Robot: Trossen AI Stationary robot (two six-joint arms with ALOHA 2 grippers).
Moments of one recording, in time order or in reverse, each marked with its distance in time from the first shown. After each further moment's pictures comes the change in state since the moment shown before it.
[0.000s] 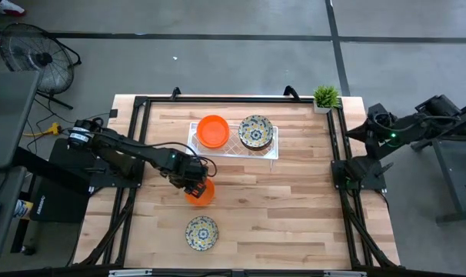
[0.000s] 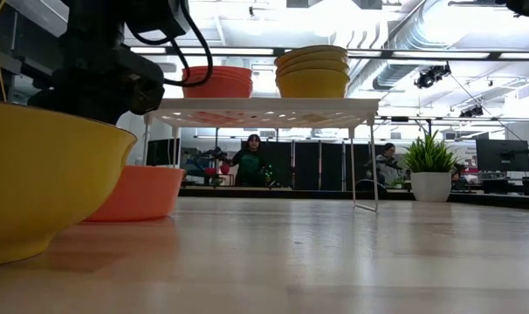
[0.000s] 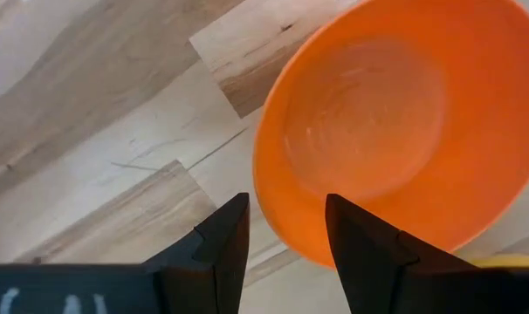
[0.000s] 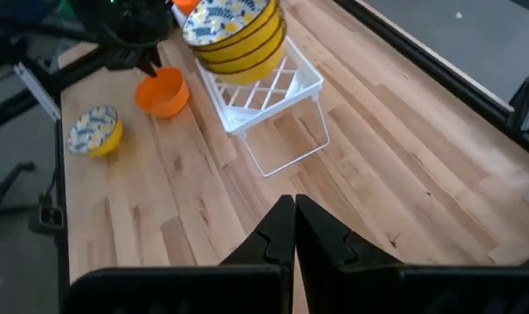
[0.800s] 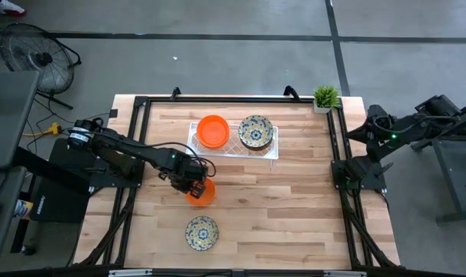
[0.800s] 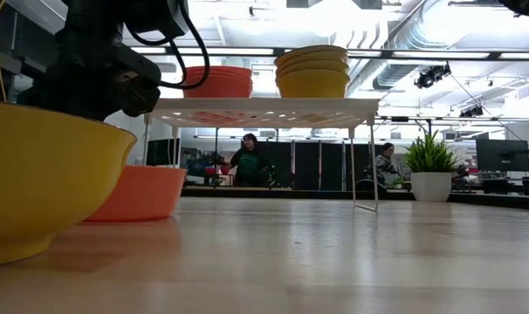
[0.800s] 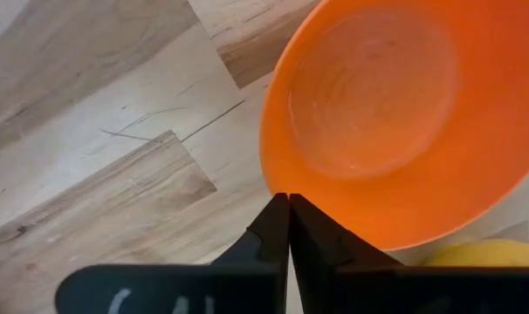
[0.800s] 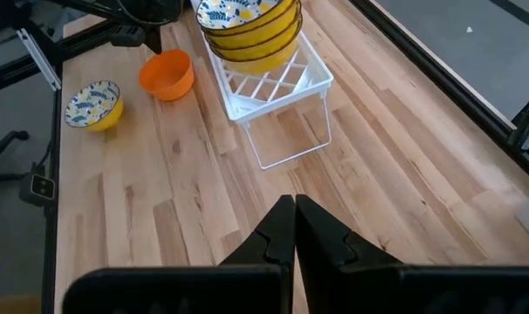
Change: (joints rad) left arm 0.000 0.000 0.000 -0.012 0.062 -0.046; right arm 0.000 0.000 0.000 0.000 -0.028 -0.103
